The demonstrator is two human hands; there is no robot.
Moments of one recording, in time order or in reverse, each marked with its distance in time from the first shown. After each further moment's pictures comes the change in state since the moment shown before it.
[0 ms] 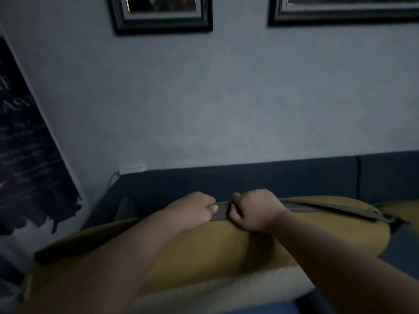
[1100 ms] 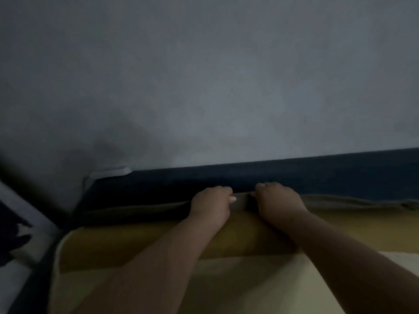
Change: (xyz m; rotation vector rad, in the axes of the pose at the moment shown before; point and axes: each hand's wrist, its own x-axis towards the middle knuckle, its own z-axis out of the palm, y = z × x) left_hand 0.403 -0.186 0.040 0.098 0.144 -0.102; right_hand 0.323 0.166 0.255 0.239 -0.300 0.351
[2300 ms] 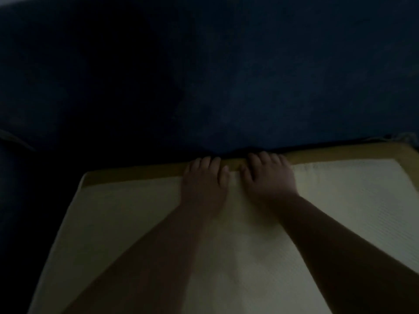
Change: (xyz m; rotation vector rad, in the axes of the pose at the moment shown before) left_hand 0.124 -0.162 0.437 0.143 0.043 -0.179; right_hand 0.147 0.061 0.441 0.023 -0.138 0.039
